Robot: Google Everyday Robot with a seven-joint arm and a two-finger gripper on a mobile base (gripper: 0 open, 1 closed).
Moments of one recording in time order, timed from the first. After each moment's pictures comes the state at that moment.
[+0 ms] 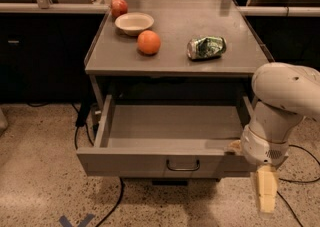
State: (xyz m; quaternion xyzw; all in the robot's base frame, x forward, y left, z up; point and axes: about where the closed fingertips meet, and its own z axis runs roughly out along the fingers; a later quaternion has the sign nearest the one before) arm 0.361 -0.217 0.703 0.69 -0.69 -0.18 0.07
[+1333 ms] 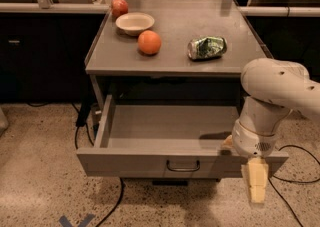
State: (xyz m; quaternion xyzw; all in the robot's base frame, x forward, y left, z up) arm 0.383 -0.203 0.700 0.71 -0.68 -0.17 0.07
